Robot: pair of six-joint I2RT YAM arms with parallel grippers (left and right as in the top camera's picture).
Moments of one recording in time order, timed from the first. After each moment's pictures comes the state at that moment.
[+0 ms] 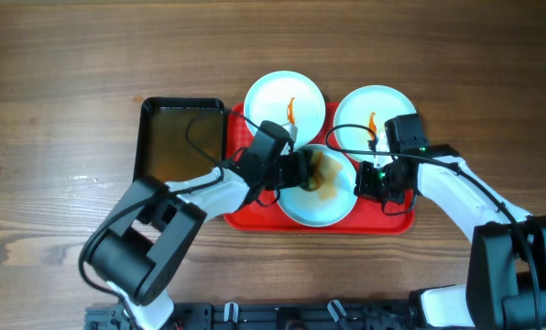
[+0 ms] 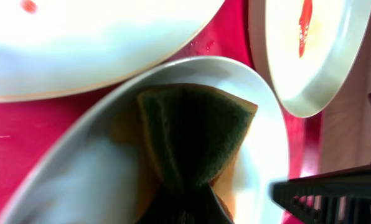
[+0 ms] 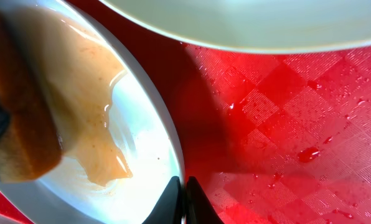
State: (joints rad) left arm -0.63 1.85 0.84 0.14 0.38 -0.79; right arm 0.14 1.59 0.79 -0.64 -0.34 0.34
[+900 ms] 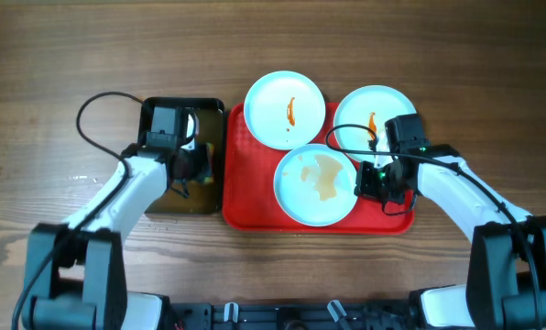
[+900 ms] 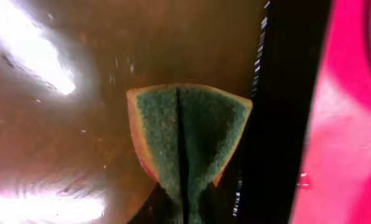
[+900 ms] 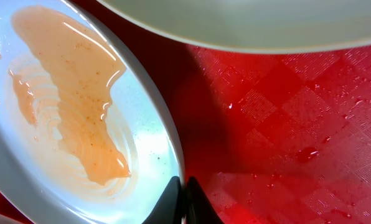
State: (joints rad) left arm -0.16 1.60 0.83 -0.45 0.10 -0.28; right arm 0.13 1.59 0.79 -0.64 -0.34 0.34
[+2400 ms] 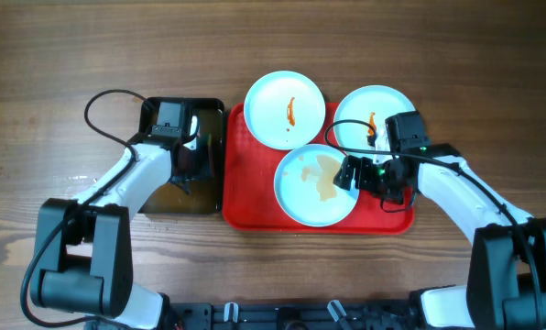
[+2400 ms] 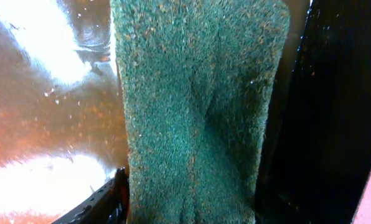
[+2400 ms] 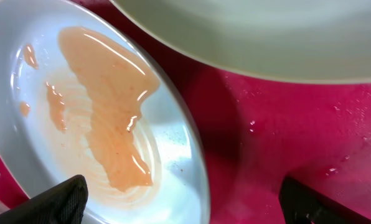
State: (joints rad) left arm -0.16 1.70 0.90 -0.53 0.08 -0.26; right arm 0.14 1.58 0.79 -0.60 -0.37 0.34
